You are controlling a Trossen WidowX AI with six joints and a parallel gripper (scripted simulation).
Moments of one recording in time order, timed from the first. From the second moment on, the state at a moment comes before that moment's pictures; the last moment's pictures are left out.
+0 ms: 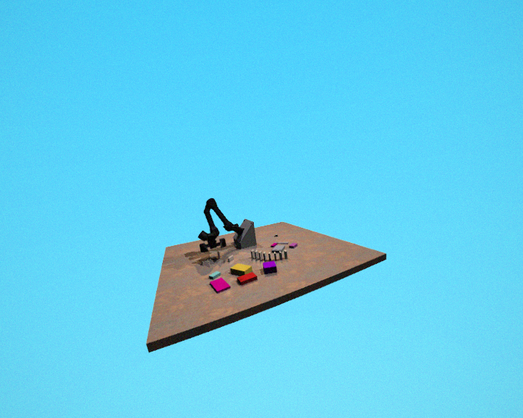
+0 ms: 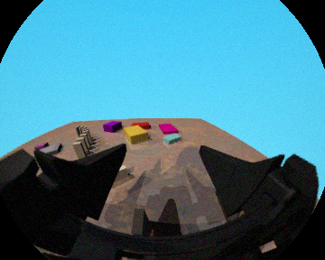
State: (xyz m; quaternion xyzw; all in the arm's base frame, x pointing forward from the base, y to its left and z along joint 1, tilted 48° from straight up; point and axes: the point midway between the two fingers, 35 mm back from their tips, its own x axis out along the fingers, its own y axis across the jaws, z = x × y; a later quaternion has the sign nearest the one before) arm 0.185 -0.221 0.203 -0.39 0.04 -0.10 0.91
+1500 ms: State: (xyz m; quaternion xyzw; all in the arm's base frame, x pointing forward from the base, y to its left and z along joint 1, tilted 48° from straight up) arm 0.170 -0.182 0.201 -0.61 0.70 0.21 0.29
